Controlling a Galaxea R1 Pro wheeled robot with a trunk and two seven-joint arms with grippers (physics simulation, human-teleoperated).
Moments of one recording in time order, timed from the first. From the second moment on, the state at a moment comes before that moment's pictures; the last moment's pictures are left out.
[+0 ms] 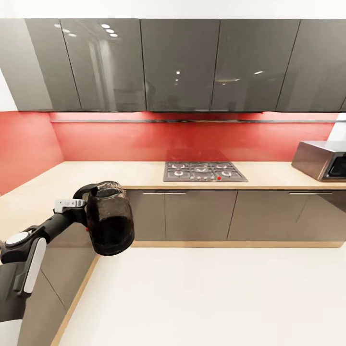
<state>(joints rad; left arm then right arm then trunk) -0.50 0.23 0.25 -1.50 0.10 0.48 -0.42 -0.40 -0.04 0.42 -0.03 -0.61 0.00 -0.07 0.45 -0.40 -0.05</state>
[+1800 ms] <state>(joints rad) -0.50 0.23 0.26 -1.49 0.10 0.47 -0.42 -0.40 -0.04 0.42 -0.03 -0.61 0.00 -0.07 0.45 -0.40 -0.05</state>
